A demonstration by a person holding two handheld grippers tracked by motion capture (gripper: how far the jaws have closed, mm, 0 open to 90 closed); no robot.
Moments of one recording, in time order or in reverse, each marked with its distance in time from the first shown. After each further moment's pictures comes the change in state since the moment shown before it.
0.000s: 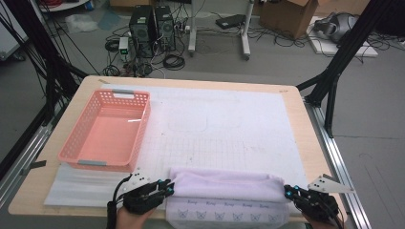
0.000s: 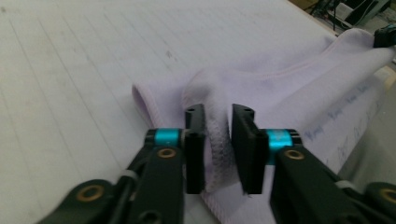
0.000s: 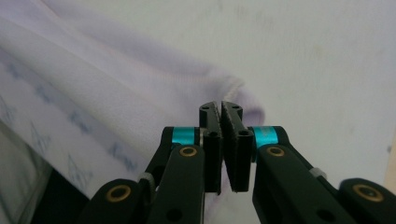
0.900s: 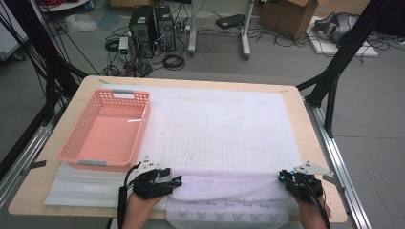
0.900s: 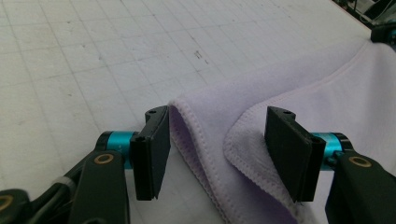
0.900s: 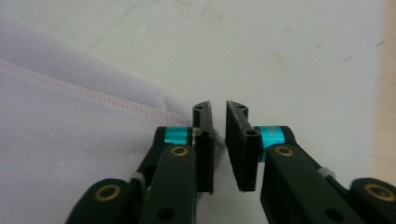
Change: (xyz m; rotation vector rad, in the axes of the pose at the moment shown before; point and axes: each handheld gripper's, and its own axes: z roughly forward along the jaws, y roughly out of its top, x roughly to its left) left arm 0.018 0.016 0.036 0.041 0.044 -0.029; right arm -0.019 0.018 0.051 -0.013 -0.204 -0.034
